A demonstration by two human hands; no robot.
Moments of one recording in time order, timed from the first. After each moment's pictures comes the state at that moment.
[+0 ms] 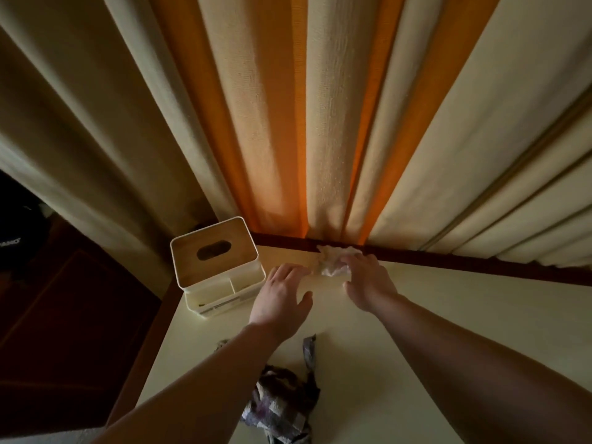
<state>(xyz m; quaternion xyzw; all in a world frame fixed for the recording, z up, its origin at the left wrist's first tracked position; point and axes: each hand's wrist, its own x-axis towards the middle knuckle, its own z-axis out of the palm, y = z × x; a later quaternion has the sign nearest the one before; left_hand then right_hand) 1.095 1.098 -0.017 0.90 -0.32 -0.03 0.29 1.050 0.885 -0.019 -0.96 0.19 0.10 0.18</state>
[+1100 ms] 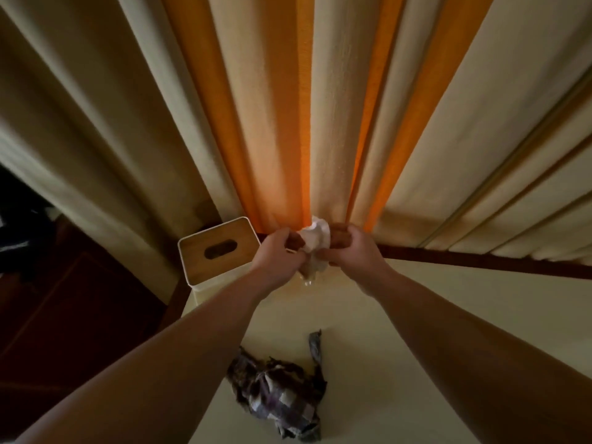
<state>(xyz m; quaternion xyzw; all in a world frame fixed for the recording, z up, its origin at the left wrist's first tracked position) 1.142 1.085 0.058 0.86 -0.17 -0.20 0.44 1.061 0.918 0.051 -0.72 0.24 -0.04 0.65</state>
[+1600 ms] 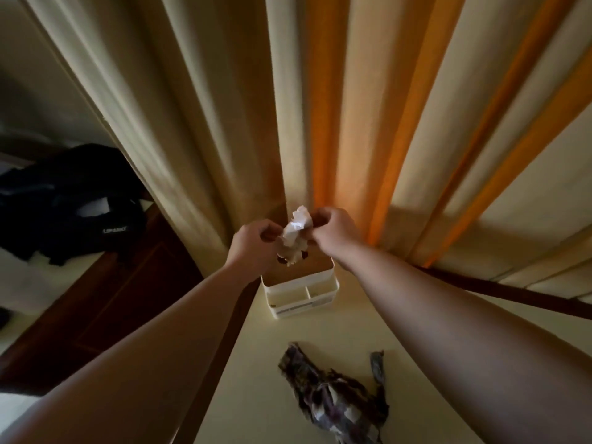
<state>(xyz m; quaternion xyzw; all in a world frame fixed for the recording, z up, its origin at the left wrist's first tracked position) 1.206 1.234 0.093 0.89 -0.07 -0.07 0.45 1.182 1.053 0.094 -0.83 0.16 -0.02 0.54</state>
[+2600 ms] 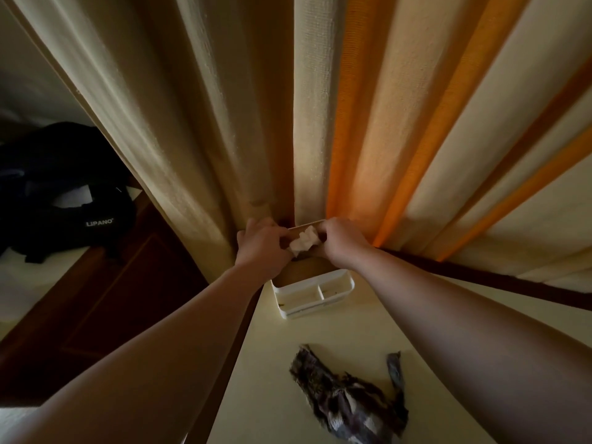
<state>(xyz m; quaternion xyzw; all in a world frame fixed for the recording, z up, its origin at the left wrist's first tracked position) 1.246 1.239 0.046 0.96 -0.19 -0.07 0.18 1.207 1.056 0.051 -0.93 0.06 0.10 0.34</state>
